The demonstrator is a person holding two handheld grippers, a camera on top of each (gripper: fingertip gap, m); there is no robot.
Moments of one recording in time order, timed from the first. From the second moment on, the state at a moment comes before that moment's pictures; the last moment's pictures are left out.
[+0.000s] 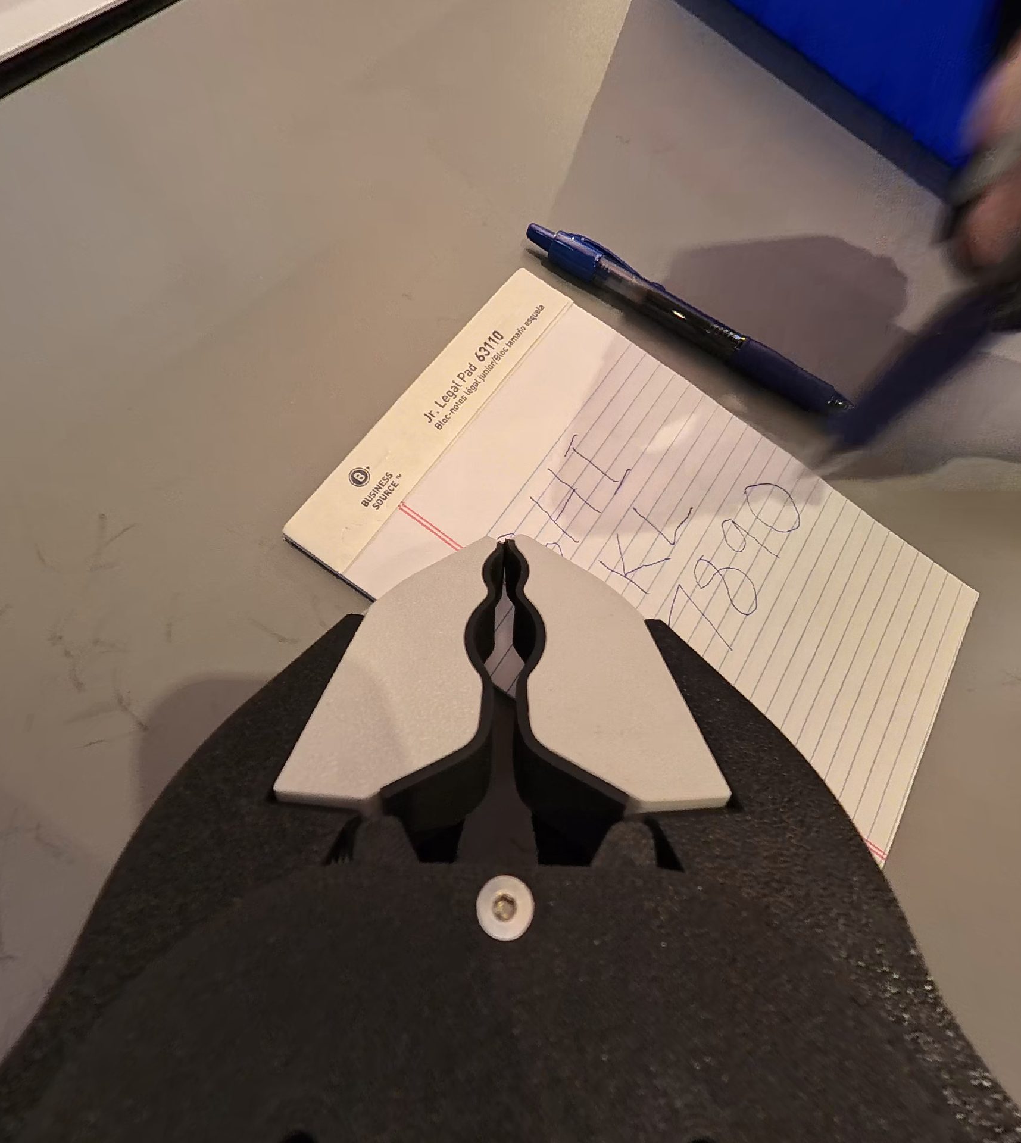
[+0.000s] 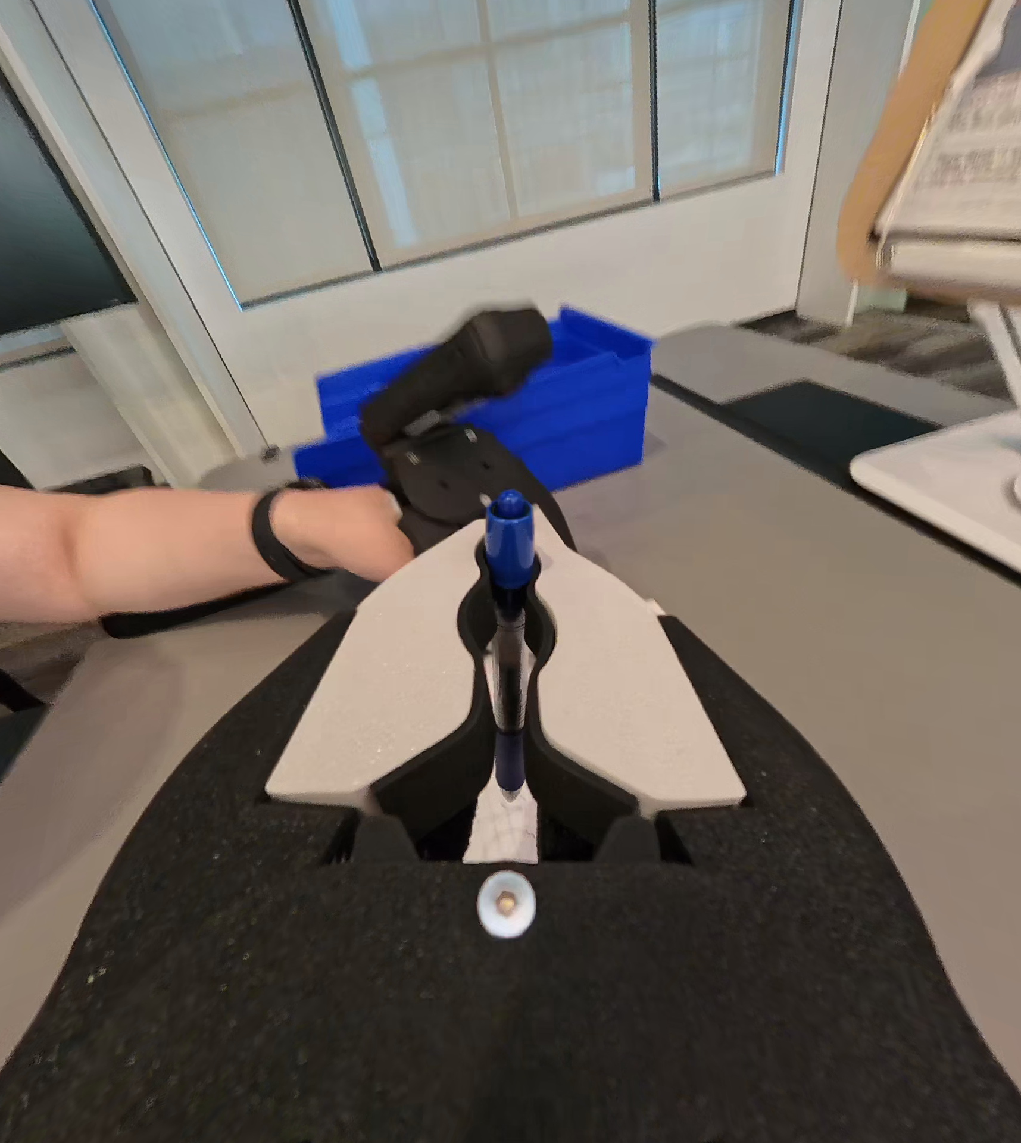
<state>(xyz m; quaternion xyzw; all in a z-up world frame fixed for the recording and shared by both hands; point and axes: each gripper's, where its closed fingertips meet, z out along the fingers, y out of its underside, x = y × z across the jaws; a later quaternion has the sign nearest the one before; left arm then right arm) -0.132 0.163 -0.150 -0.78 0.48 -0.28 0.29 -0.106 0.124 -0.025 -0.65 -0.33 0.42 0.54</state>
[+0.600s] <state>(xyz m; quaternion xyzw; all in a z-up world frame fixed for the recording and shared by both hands) -0.133 0.163 -0.150 -0.78 0.48 -0.27 0.30 -0.073 0.105 0.009 -0.62 -0.30 0.41 0.60</state>
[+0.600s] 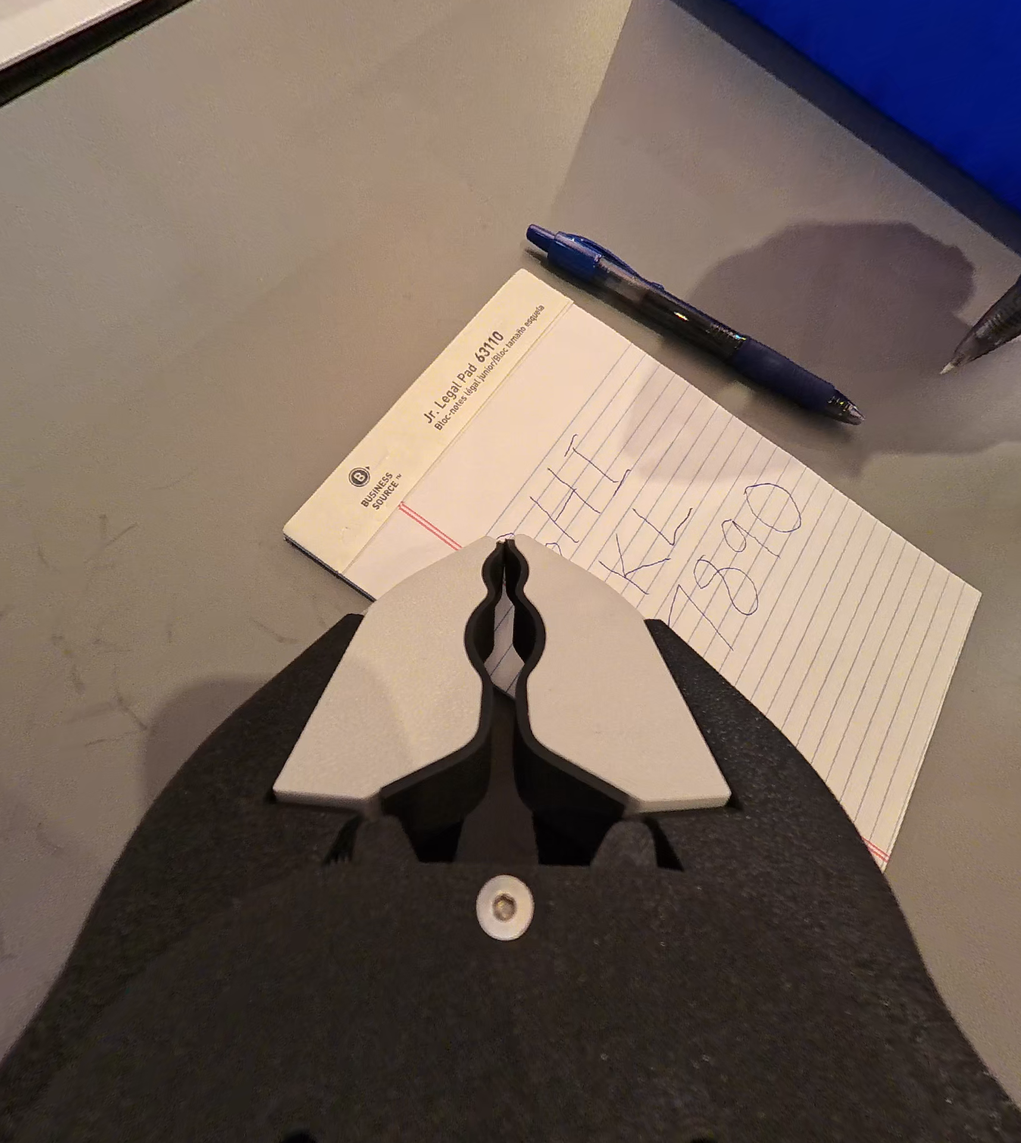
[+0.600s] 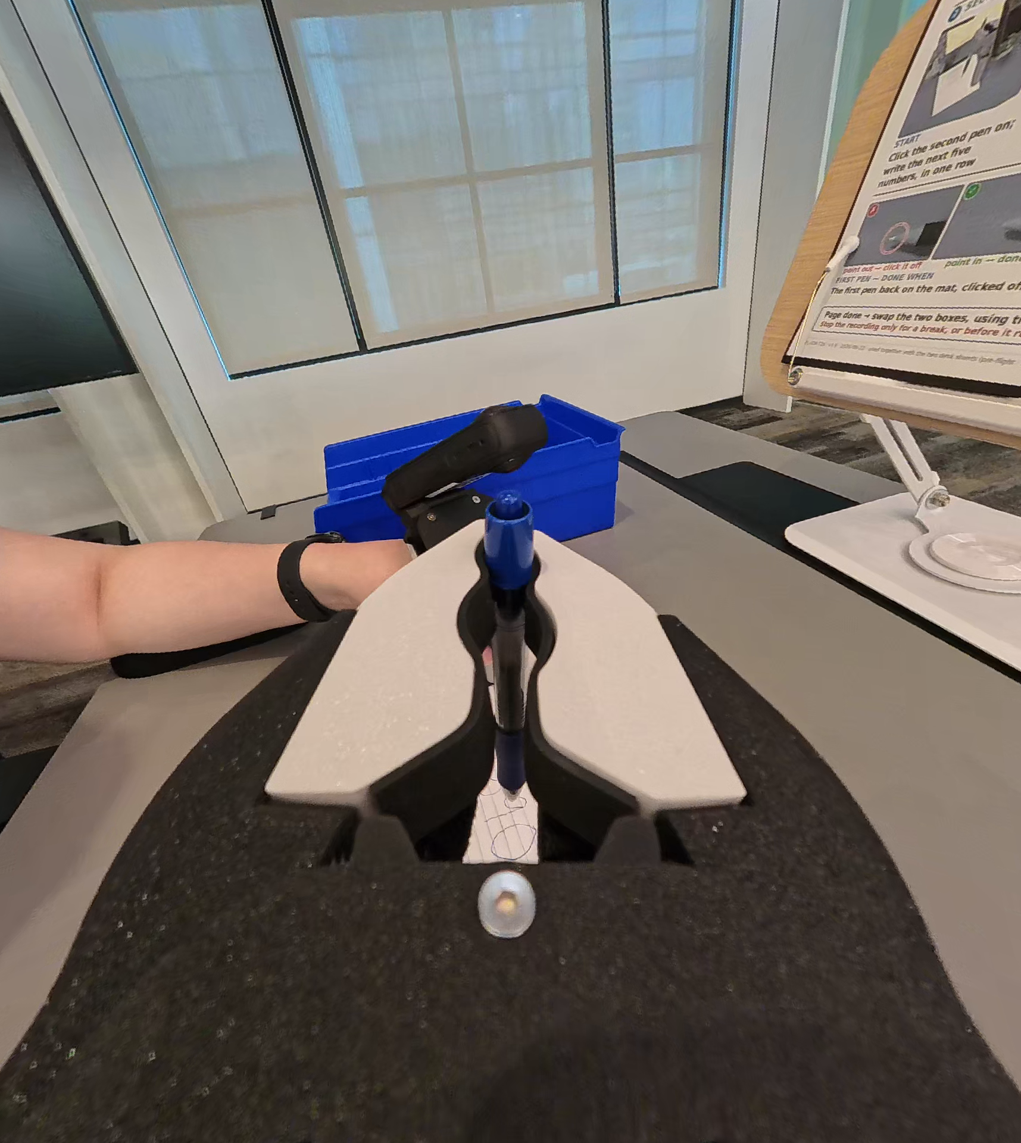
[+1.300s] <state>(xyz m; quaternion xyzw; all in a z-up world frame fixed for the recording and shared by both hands) -0.133 0.163 -0.150 -0.78 0.48 -0.27 0.30 -0.075 0.105 0.005 -0.62 -0.29 0.42 0.60</state>
